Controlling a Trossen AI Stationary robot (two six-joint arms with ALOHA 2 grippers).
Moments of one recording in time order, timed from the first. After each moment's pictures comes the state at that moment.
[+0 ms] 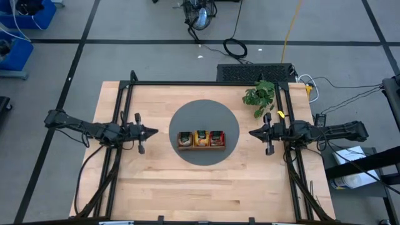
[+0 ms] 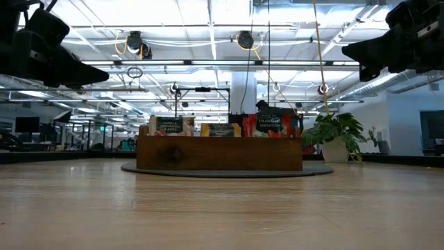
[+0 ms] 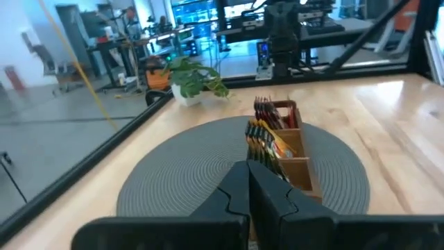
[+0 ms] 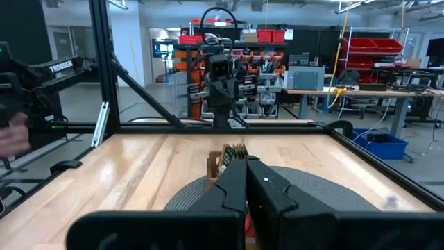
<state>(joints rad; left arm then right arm) -0.26 0.22 0.01 0.11 -0.45 0.10 0.08 0.19 0.02 0.25 0.10 -0.01</state>
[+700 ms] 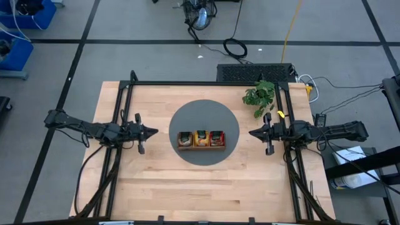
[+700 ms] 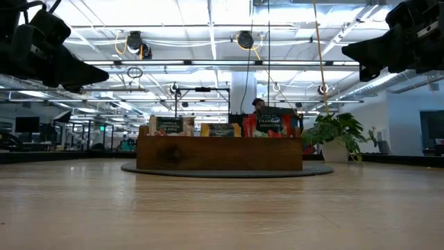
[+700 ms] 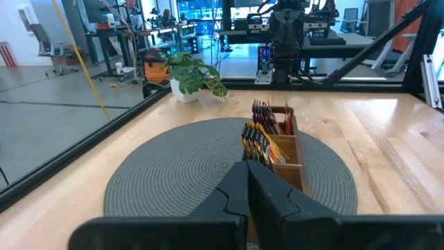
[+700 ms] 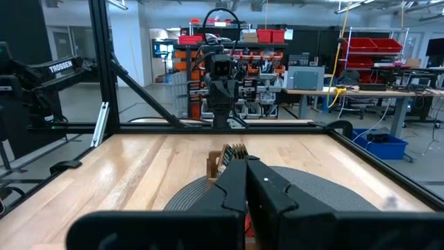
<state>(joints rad) -0.26 0.22 0.01 0.12 -0.45 -0.01 0.08 0.19 0.01 0.25 0.10 -0.01</state>
